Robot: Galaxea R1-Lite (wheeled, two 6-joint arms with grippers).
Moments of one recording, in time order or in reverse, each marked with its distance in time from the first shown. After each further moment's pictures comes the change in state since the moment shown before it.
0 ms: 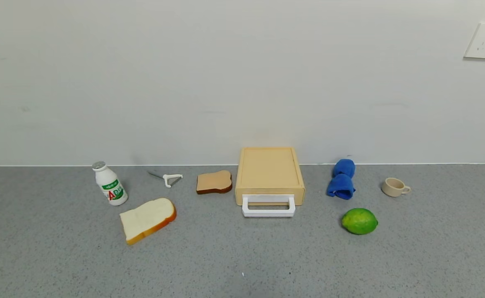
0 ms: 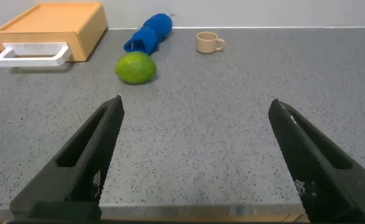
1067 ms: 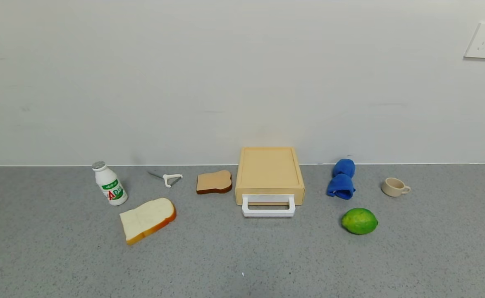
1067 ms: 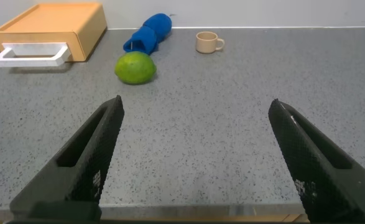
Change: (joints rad) left arm 0.000 -0.040 0.576 -0.369 -0.046 -0.045; right arm 0.000 0.000 0.000 0.000 0.000 0.000
